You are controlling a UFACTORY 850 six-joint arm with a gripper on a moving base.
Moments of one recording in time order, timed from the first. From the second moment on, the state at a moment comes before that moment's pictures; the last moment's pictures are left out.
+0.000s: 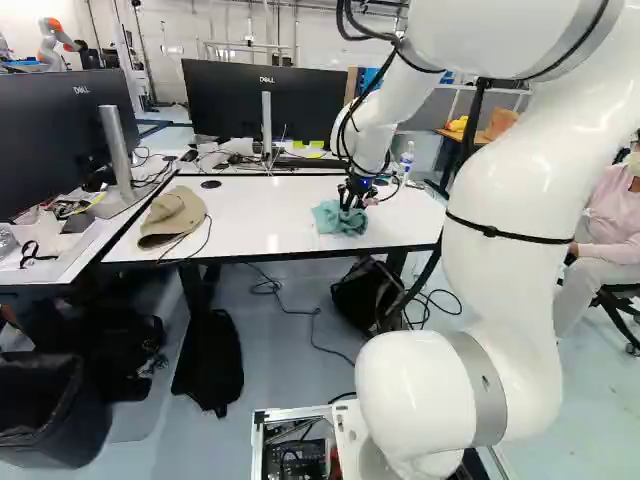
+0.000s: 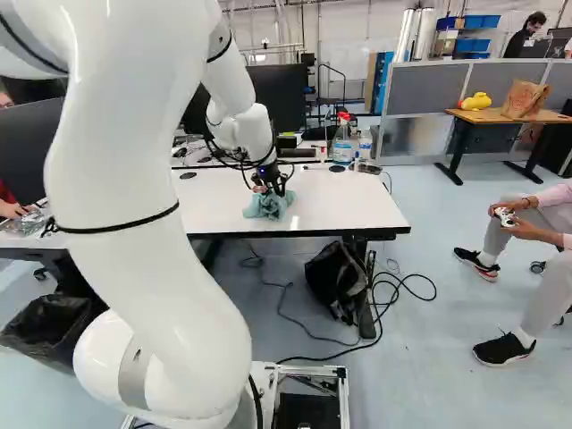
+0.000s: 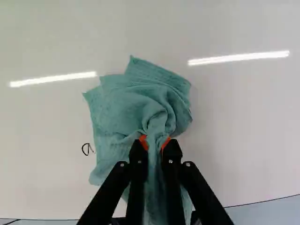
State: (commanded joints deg) arm -3.6 -14.7 -57.0 2.0 -22.1 0.0
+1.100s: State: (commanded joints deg) arm 3.9 -19.5 -63.0 2.0 -22.1 0.0
